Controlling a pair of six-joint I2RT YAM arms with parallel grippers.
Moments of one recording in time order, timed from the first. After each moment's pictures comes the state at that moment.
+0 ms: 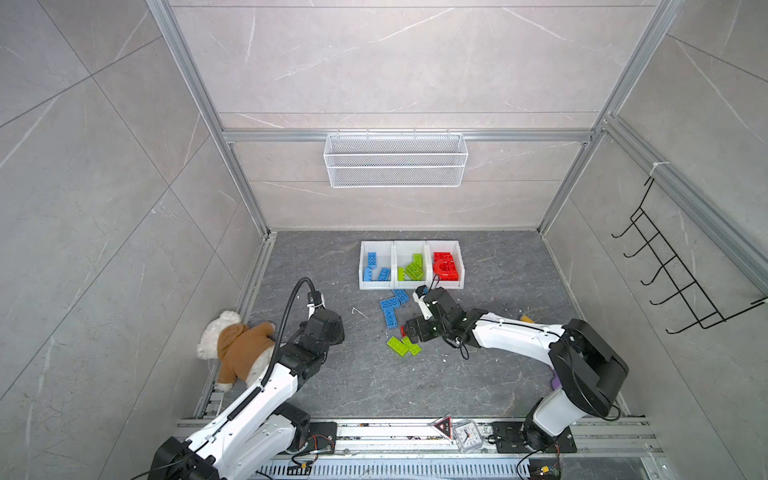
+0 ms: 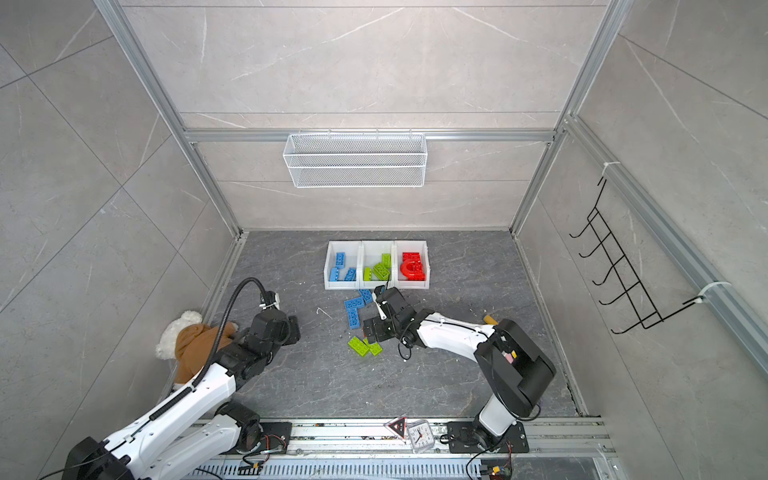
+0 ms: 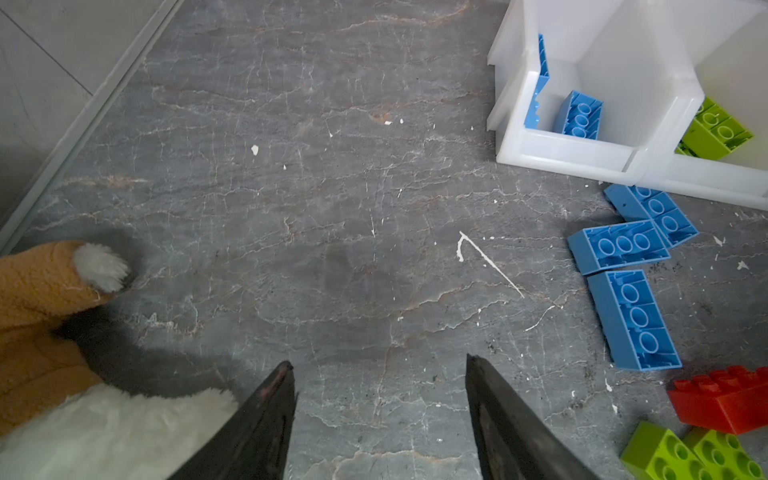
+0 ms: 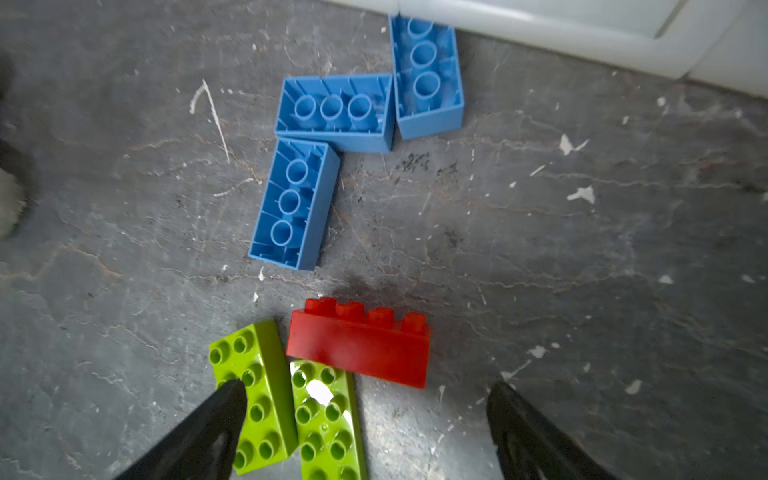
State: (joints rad) left arm -0.50 0.87 0.48 -0.36 -0.42 -0.48; right arm 0.77 1.67 0.94 -0.20 -0.03 0.37
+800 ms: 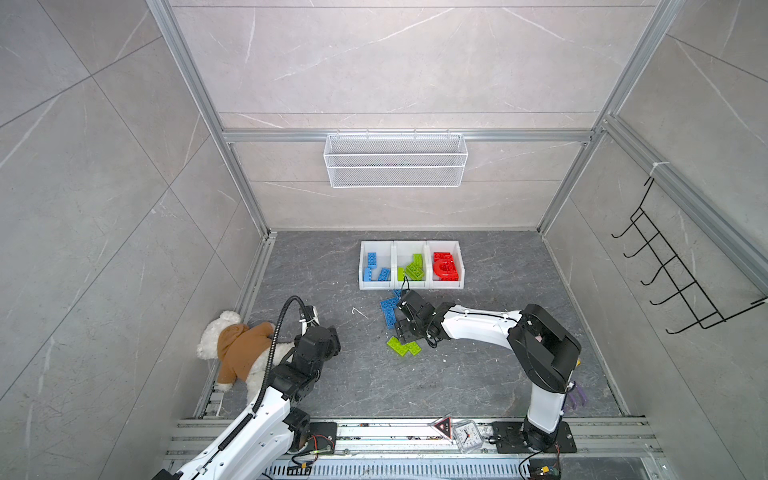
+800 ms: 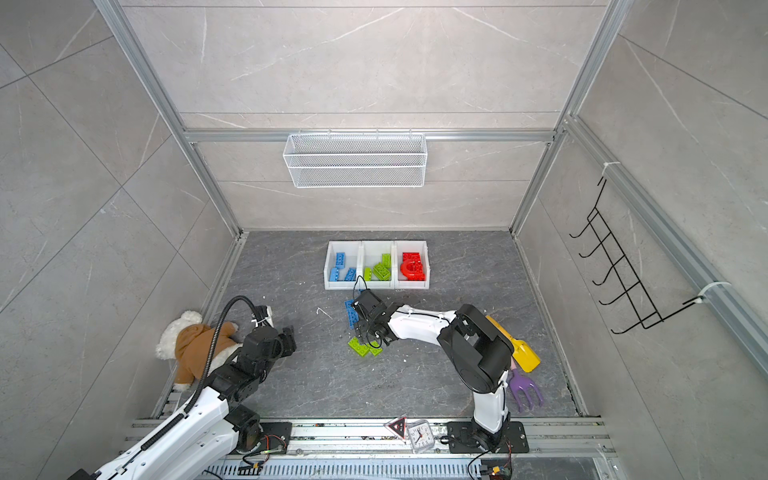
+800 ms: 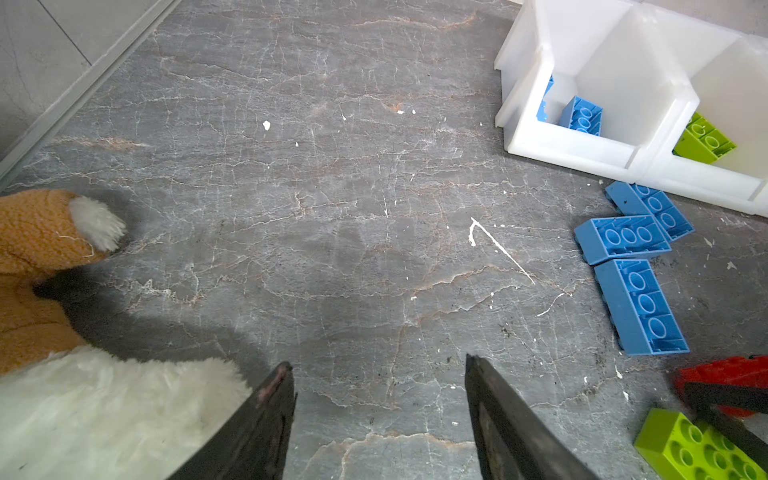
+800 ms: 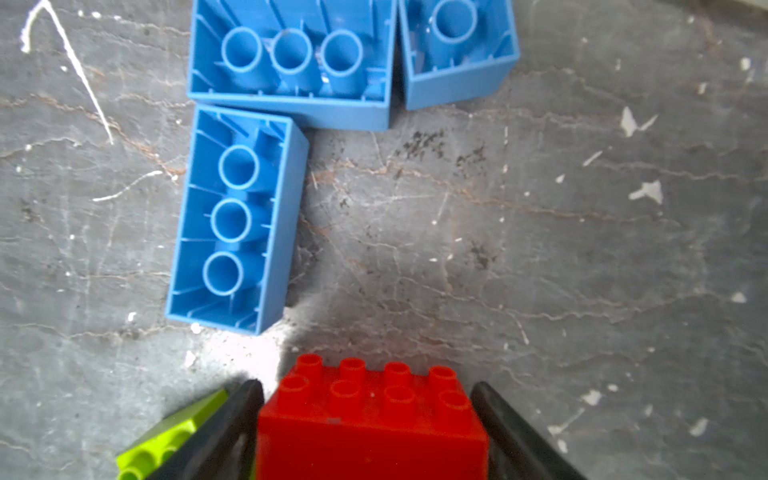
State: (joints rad) left arm -0.49 0.70 0.32 -0.29 -0.42 -0.51; right arm 0.85 1.89 1.15 -0.38 0.14 0.42
